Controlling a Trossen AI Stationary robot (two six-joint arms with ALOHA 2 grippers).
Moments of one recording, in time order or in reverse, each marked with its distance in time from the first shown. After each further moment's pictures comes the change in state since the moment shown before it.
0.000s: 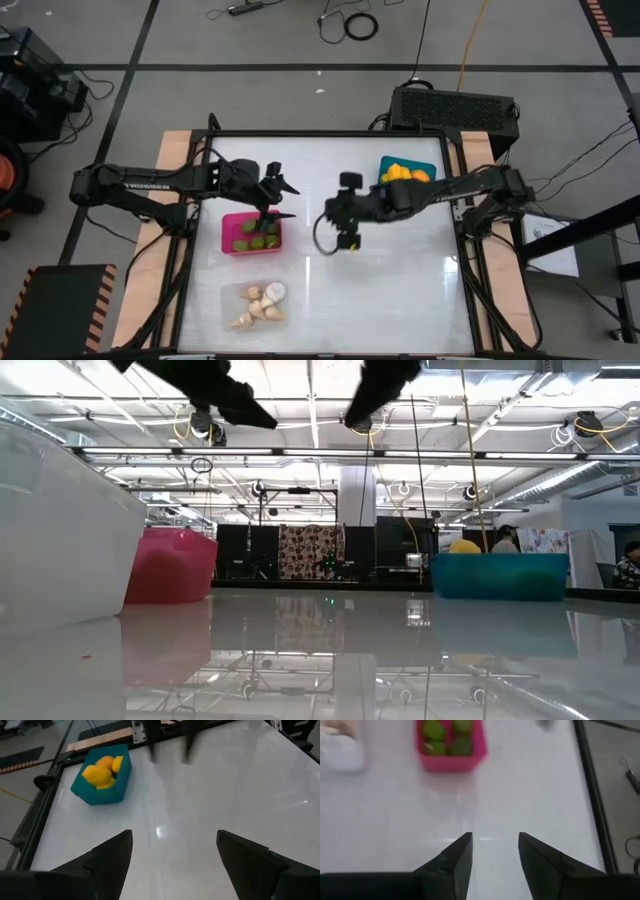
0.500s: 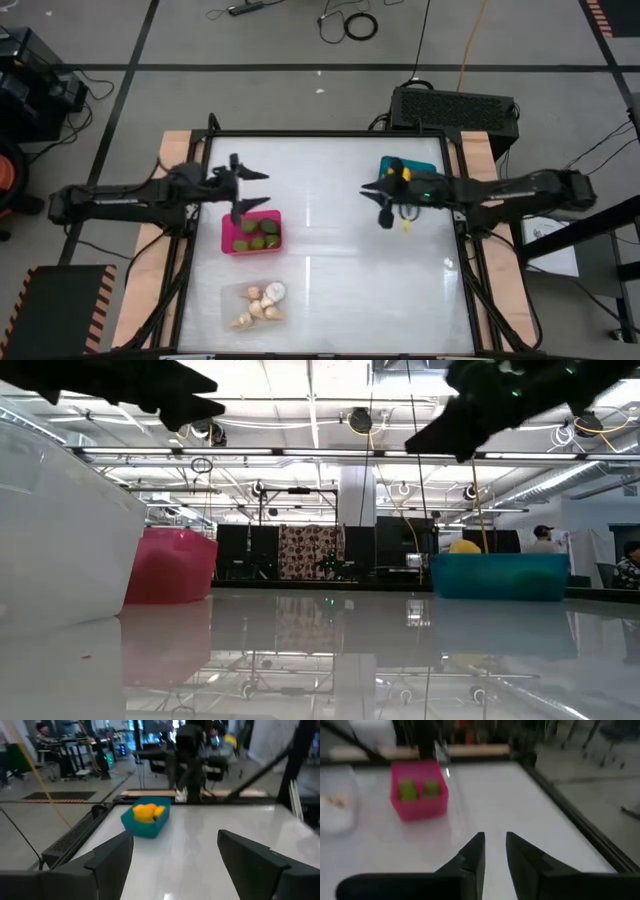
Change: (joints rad) left arm 0.068 -0.493 -0.431 0.370 -0.077 -0.217; right arm -0.205 -0.656 -0.988 0.919 -0.135 -0.008
